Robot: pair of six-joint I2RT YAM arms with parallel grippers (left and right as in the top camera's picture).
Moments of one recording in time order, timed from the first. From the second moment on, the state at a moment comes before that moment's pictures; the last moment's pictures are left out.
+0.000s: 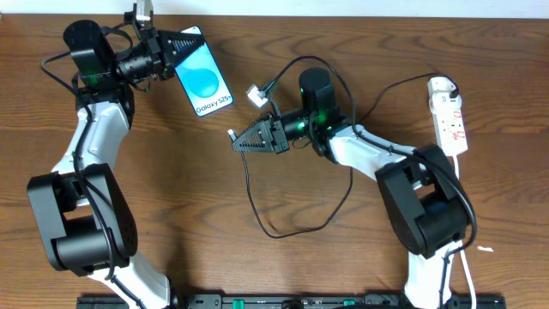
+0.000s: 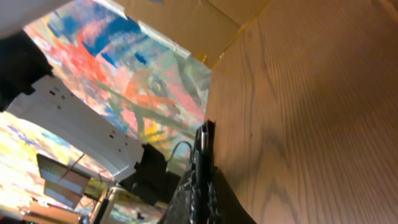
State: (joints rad) left arm 0.19 1.87 1.29 0.50 1.33 -1.17; right arm 0.51 2.07 1.21 0.56 -1.42 0.65
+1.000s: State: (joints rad) left arm 0.18 1.87 1.29 0.50 1.33 -1.17; right arm 0.54 2.07 1.21 1.00 -1.35 1.10
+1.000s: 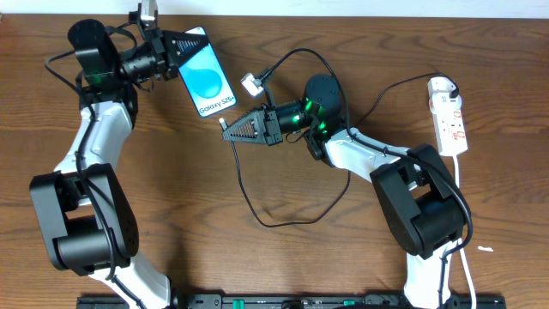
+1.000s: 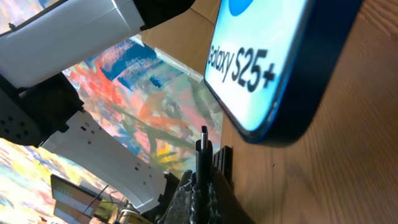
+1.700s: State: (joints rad) left arm 0.18 1.87 1.29 0.50 1.35 -1.19; right arm 0.54 2.07 1.21 1.01 -1.33 1.11
